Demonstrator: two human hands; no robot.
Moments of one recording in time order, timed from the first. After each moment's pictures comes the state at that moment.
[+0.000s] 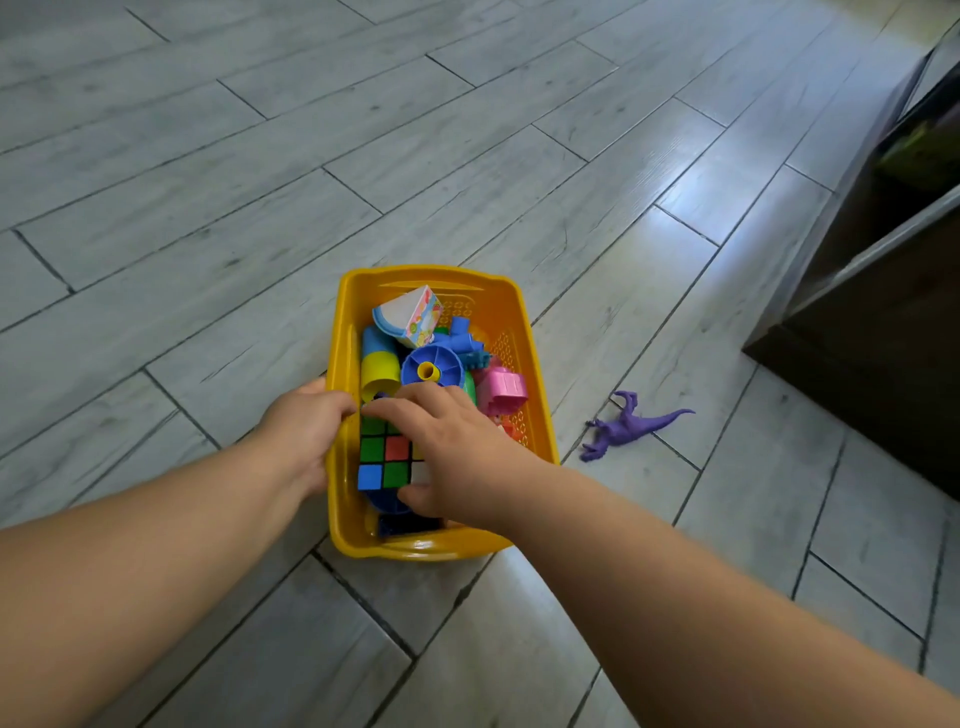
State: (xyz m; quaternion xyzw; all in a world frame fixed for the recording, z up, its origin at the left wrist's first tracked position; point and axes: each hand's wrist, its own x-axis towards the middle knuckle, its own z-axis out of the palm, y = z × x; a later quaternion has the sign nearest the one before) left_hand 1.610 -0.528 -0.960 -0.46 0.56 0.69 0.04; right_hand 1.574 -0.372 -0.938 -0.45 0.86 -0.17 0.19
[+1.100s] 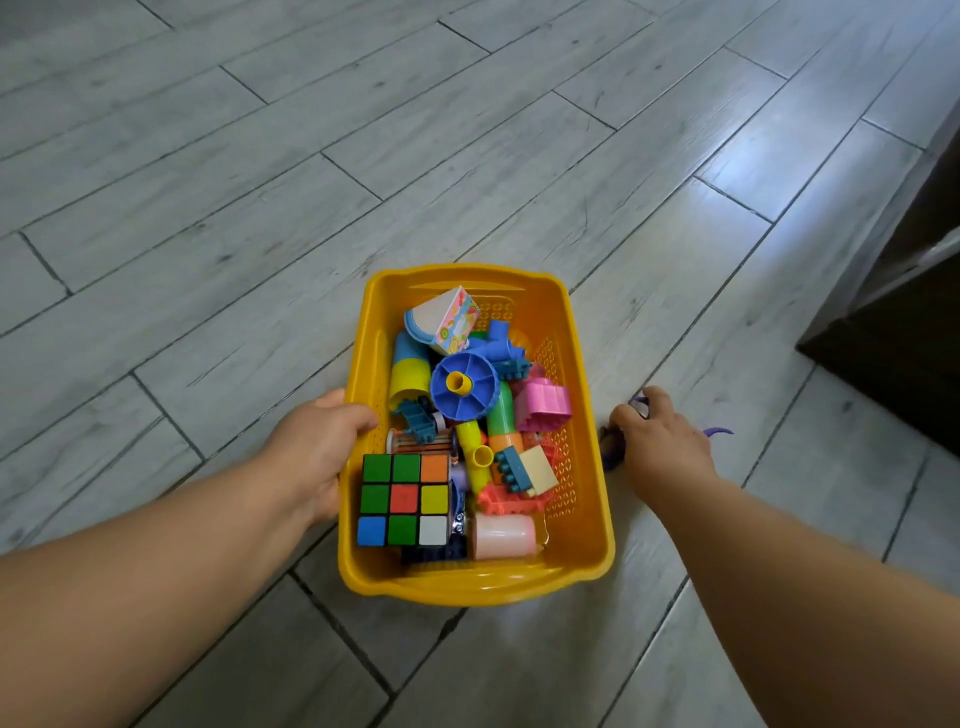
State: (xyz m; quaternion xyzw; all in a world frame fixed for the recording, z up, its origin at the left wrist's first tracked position) left_hand 1.585 -0.496 -0.973 -0.48 0.55 0.68 0.09; right_hand 1.470 -0.220 -1.032 -0.12 0.97 0.05 0.20
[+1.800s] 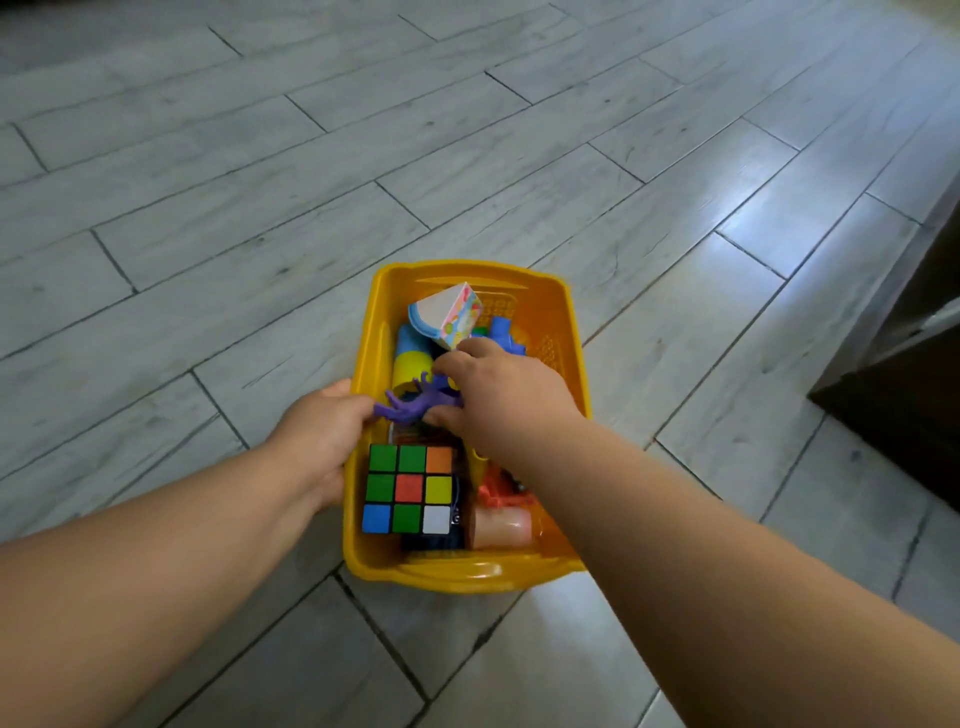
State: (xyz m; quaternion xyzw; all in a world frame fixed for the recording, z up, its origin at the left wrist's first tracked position) left_hand 1.603 -0.542 -0.956 -0.45 0.52 0.73 0.01; right_hand 1.511 -0.410 -0.927 -0.39 0.91 -0.06 0.12
